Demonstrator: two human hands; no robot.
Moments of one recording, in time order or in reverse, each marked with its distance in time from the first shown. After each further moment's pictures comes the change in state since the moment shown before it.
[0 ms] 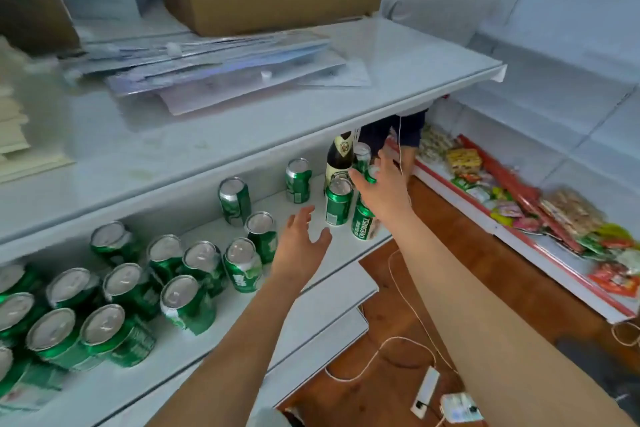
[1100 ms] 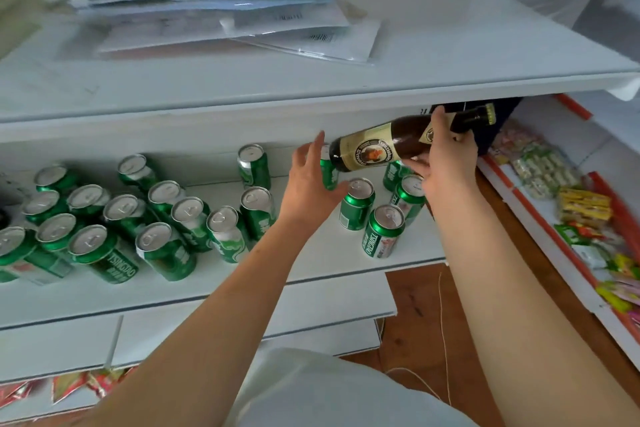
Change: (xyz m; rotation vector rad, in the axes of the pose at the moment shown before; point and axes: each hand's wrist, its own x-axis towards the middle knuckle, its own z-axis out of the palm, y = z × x) left_hand 0.076 0.051 0.037 0.167 0.356 -0.020; right_hand 0.132 0.046 -0.025 0.904 -0.089 0.369
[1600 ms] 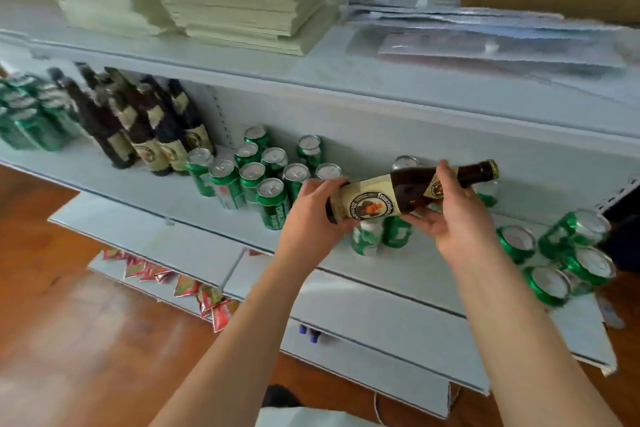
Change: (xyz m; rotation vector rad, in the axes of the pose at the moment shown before) left_hand -0.126 -0.082 -0.154 0.133 0.313 -0.233; right_hand -0.141 0.073 0.115 -0.108 -0.523 0.395
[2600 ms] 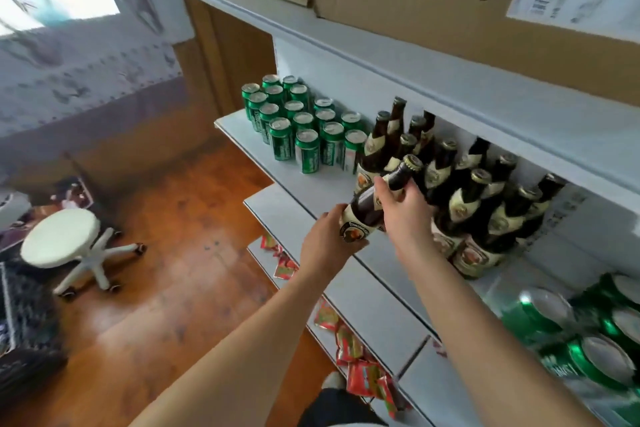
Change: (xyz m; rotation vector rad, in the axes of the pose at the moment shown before) left_hand 0.066 -0.454 -0.384 0.131 0.255 -0.572; right_hand -0.018 0.301 0.627 -0.820 -0.527 -0.437
